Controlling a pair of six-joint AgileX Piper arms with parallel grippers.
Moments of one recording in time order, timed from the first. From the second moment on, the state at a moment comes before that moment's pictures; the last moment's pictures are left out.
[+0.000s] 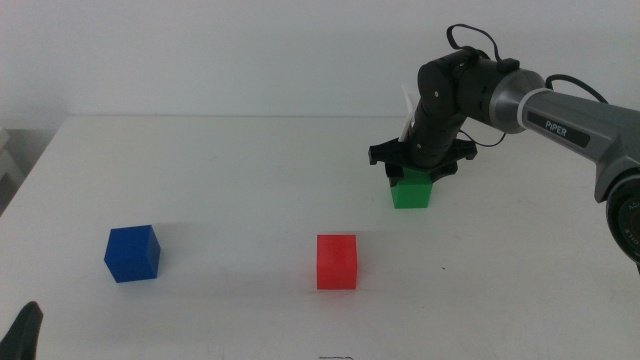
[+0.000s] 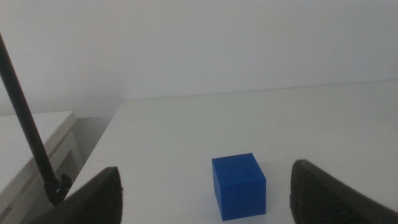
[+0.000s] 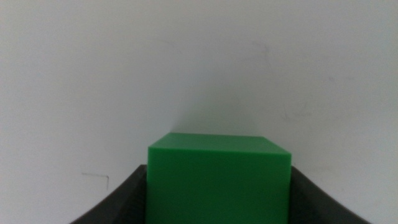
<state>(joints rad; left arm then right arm) 0.00 -0.01 0.03 0.03 0.13 0.03 0.41 2.28 -1.92 -0.10 0.93 0.37</state>
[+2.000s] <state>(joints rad) 0.00 -0.01 0.03 0.03 0.13 0.03 0.85 2.09 -1.82 -0.28 1.17 0.86</state>
